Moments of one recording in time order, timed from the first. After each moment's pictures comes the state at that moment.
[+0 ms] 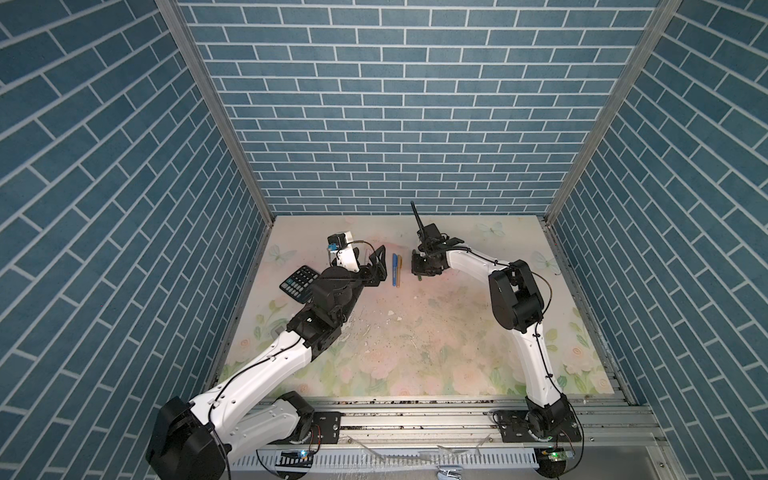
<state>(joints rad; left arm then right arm) -0.63 1.05 0.76 0.22 -0.30 -0.44 0.60 2.33 1.85 -0.60 -0.14 0.47</state>
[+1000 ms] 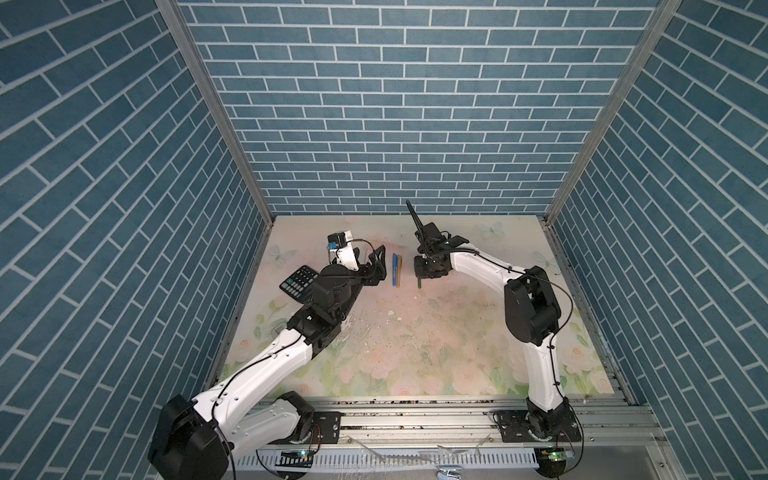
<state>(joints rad) -0.60 1.06 0.77 0.22 -0.25 -0.46 0.66 2.08 1.71 -0.70 0.01 0.44</state>
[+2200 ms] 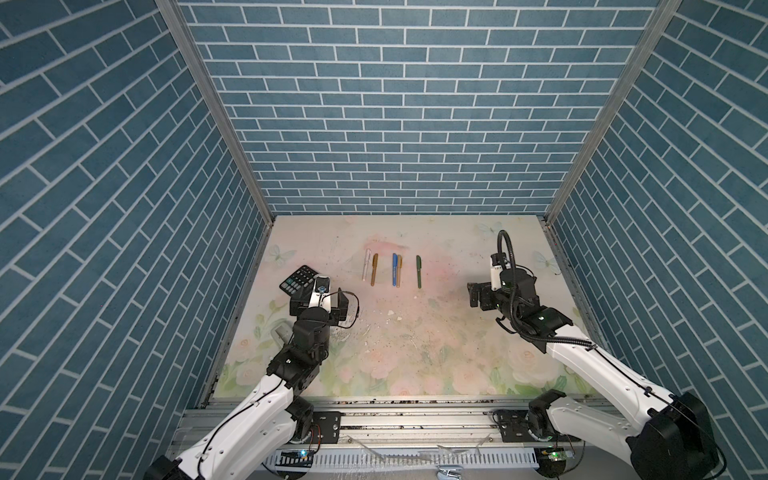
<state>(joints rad) -0.47 0.72 0.28 0.20 -0.60 0.12 0.49 1.05 0.70 -0.21 0.18 0.18</state>
